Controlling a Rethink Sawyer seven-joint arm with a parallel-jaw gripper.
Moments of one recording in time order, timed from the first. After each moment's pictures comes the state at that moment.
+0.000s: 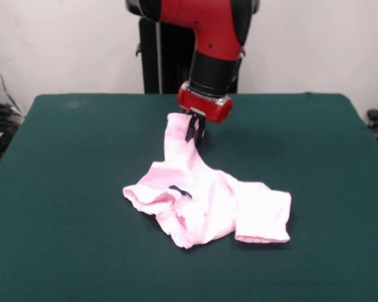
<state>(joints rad) 0.01 -0.39 -0.26 1.88 -0.29 -0.09 2.58</state>
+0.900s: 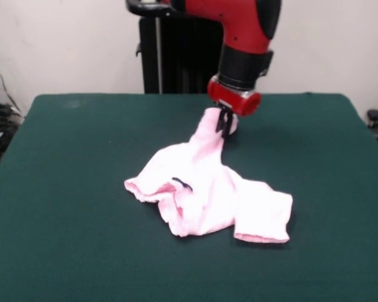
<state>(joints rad) 0.06 -0.44 -0.20 2.01 -0.02 -0.11 2.58</state>
